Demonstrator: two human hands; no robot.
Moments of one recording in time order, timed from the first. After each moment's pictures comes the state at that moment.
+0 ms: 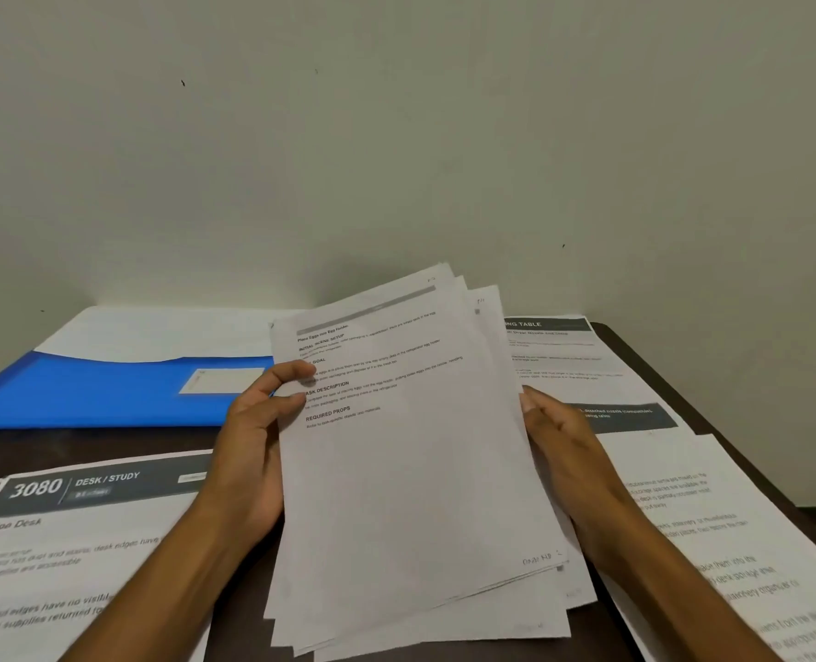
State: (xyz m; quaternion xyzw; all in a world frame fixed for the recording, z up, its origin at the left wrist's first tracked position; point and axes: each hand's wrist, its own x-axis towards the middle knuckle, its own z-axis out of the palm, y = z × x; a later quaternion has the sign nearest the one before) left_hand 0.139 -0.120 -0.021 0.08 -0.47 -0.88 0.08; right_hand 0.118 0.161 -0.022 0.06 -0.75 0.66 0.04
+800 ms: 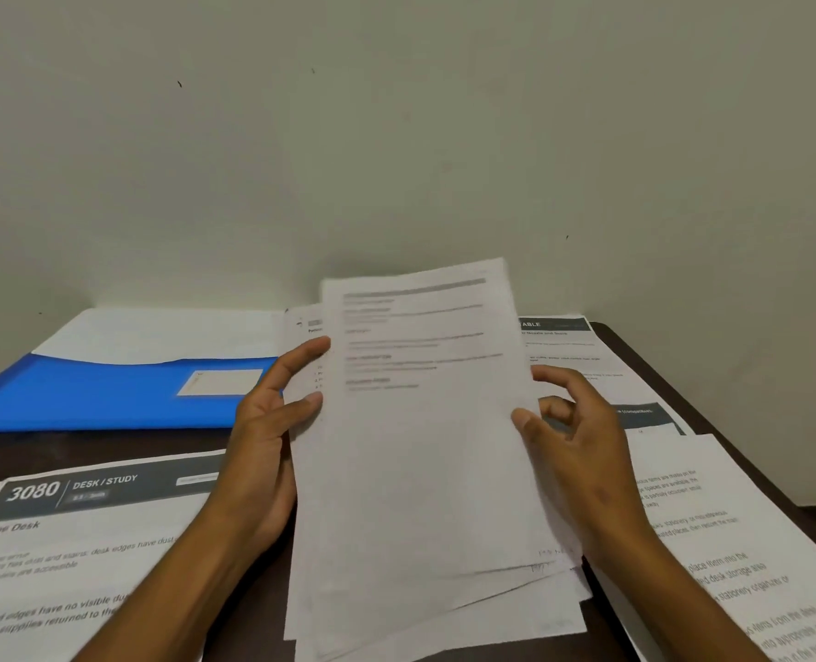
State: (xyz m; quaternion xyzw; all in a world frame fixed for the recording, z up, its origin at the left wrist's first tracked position) left_hand 0.144 -0.107 -0.016 0.01 -0.49 -0.87 0.09; right_hand 0.113 0.166 -0.024 0.04 -0.79 0.58 0.16
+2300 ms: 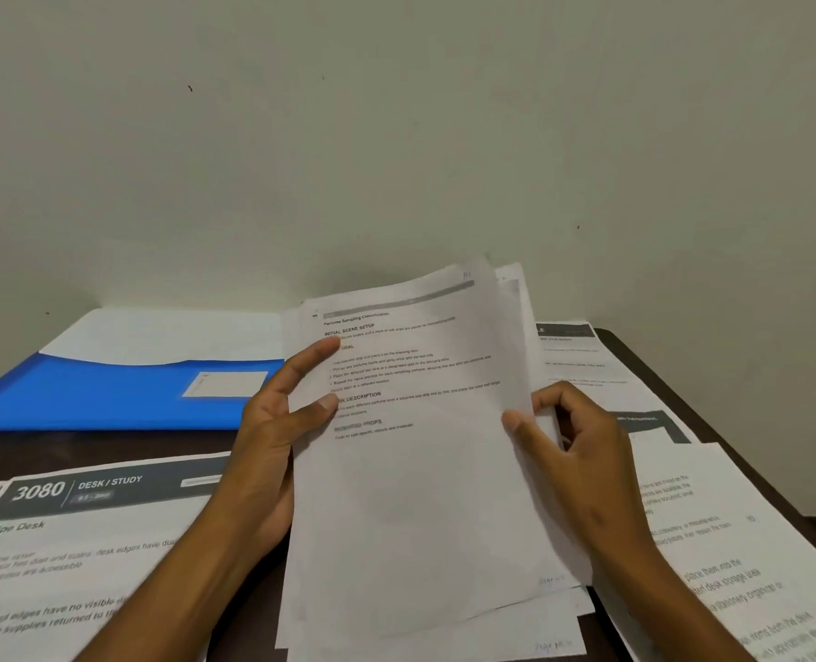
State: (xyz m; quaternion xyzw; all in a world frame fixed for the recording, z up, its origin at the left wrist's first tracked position) left_hand 0.144 -0.109 -0.016 -0.01 -0.48 -0.88 0.07; right_hand 0.115 0.162 -0.026 0.08 -0.83 0.50 0.23
